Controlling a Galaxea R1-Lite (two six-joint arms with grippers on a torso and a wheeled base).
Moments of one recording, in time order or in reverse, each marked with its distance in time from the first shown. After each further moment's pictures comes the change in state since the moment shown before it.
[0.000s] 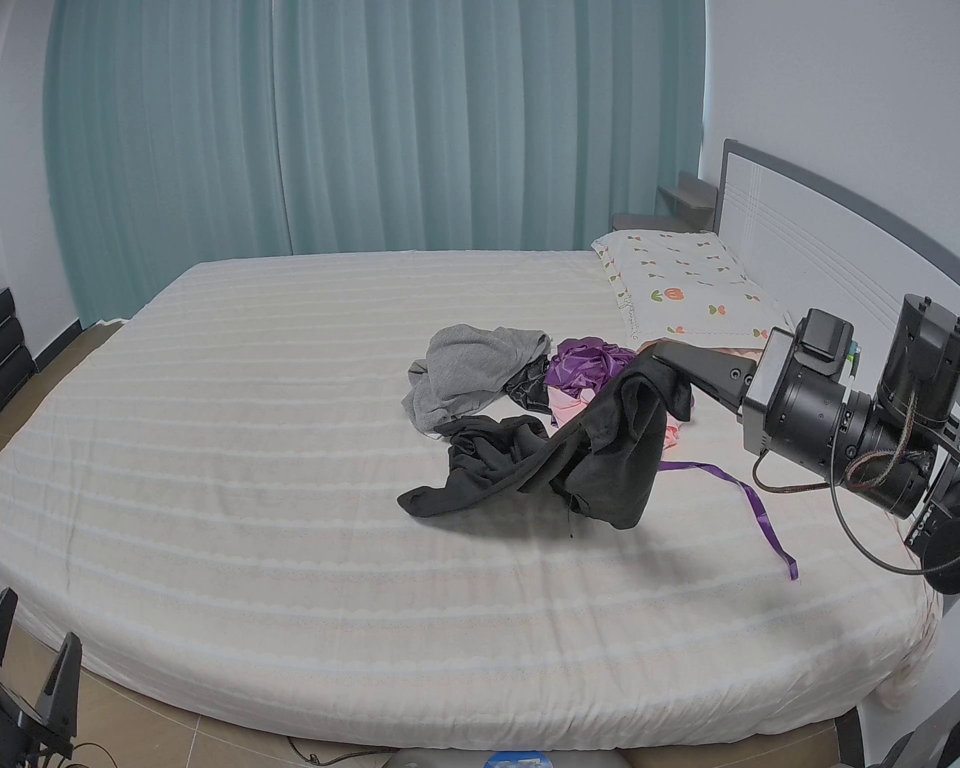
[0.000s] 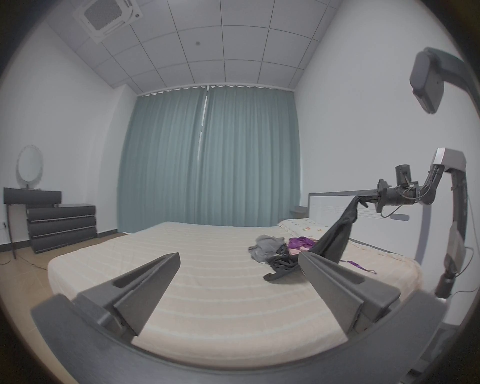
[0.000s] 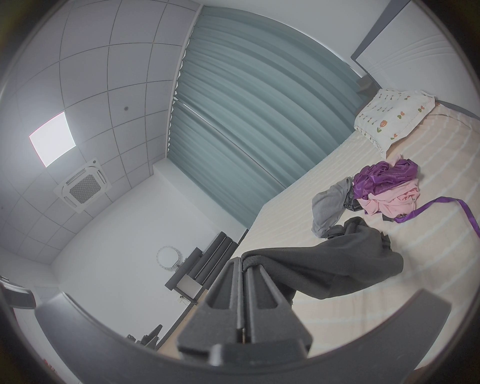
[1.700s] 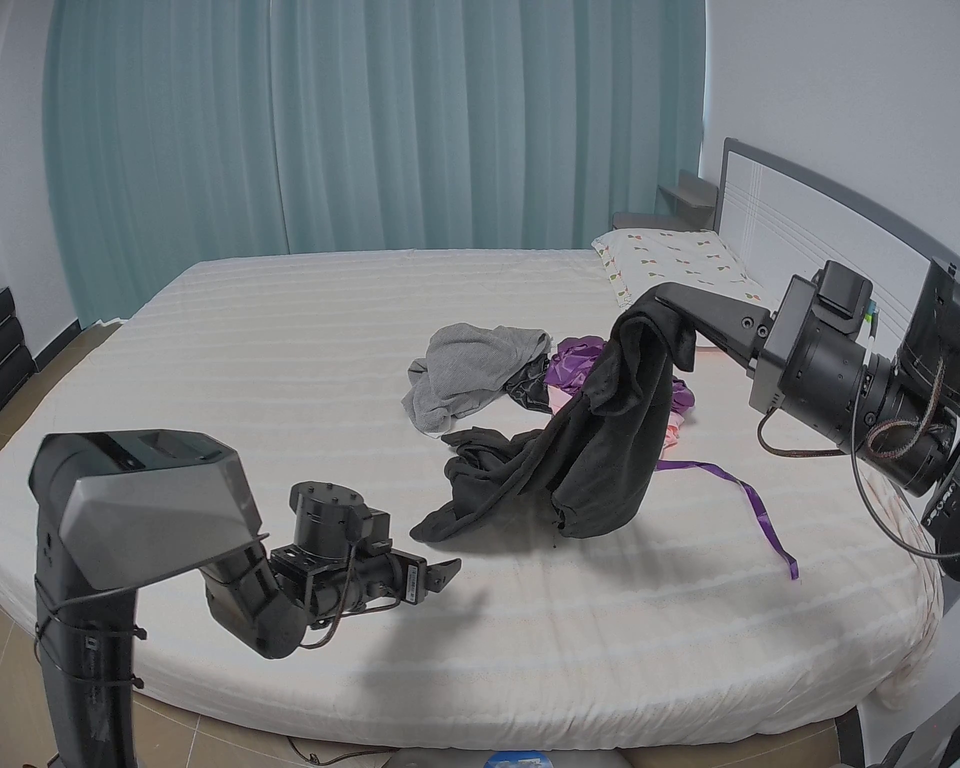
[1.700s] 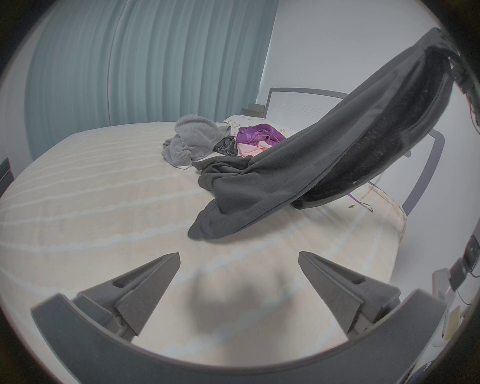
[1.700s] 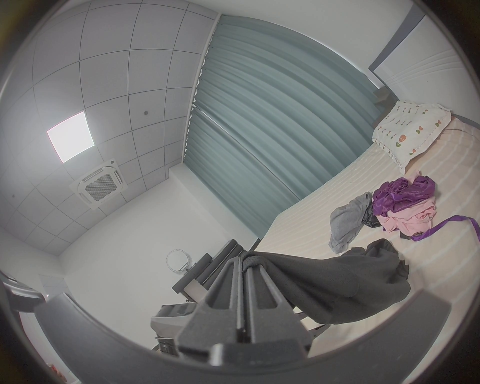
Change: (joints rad) left arm -0.434 2.199 -0.573 -0.986 -0.020 -0.082; right arm 0.038 -0.034 -0.069 -0.011 -0.011 -0.025
